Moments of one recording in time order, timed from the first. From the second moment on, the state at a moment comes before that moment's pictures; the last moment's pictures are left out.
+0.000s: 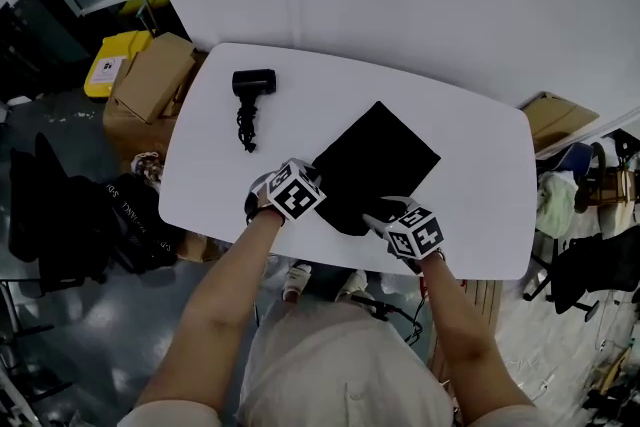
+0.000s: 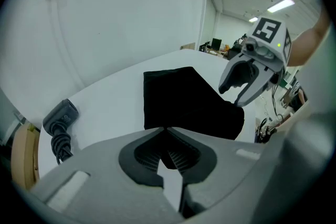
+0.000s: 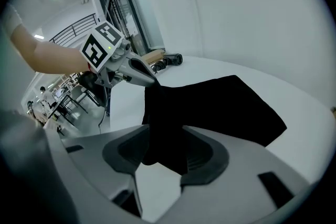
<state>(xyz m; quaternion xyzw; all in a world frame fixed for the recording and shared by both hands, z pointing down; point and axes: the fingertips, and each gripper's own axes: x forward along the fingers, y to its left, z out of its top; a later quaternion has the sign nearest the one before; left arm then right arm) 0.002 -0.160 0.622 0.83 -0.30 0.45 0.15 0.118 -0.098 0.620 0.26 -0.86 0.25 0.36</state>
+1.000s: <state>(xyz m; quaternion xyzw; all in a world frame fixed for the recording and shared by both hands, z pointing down) 0.006 -0.168 0.613 0.85 -0.30 0.38 0.23 0.056 -0.139 0.605 0.25 -0.85 0.12 0.44</state>
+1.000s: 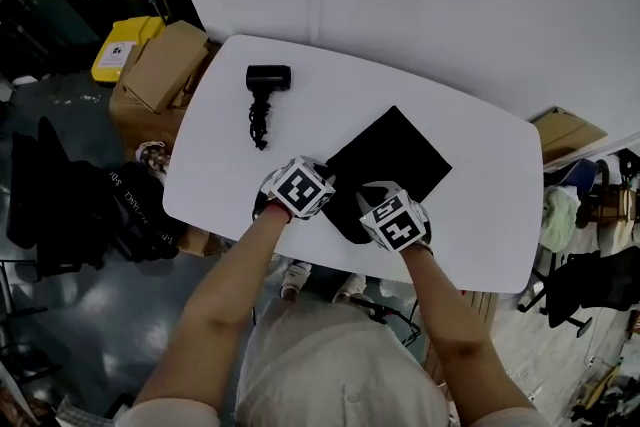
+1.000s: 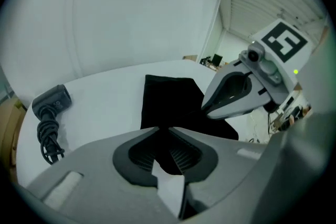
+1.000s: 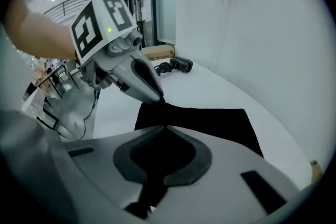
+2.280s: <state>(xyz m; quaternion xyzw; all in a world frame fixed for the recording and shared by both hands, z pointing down) -0.164 -0.216 0.567 0.78 -0.52 0.14 0.32 0.051 -0.178 0.573 0.28 -0.85 0.29 0.33</state>
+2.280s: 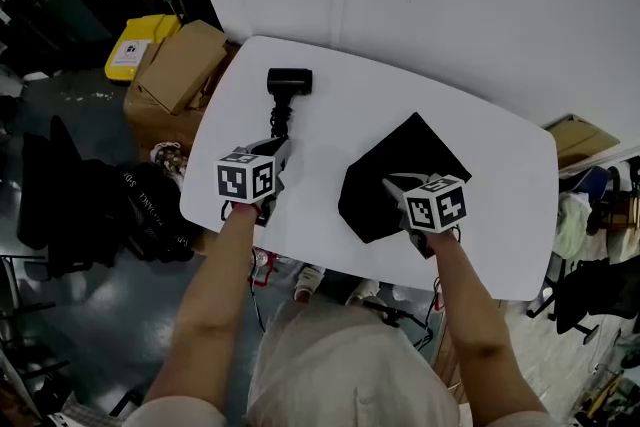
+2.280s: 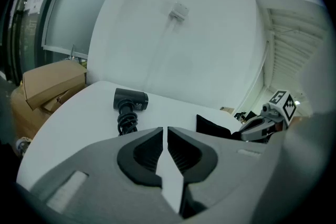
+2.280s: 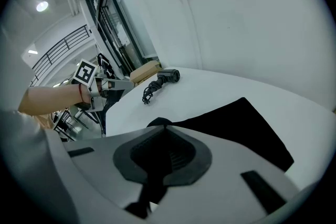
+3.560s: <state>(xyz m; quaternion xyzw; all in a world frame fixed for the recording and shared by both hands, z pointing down) -0.194 -0.269 0.607 0.74 -0.55 0.23 0.30 0.049 -0.180 0.580 0.28 -0.85 0.31 0.32</state>
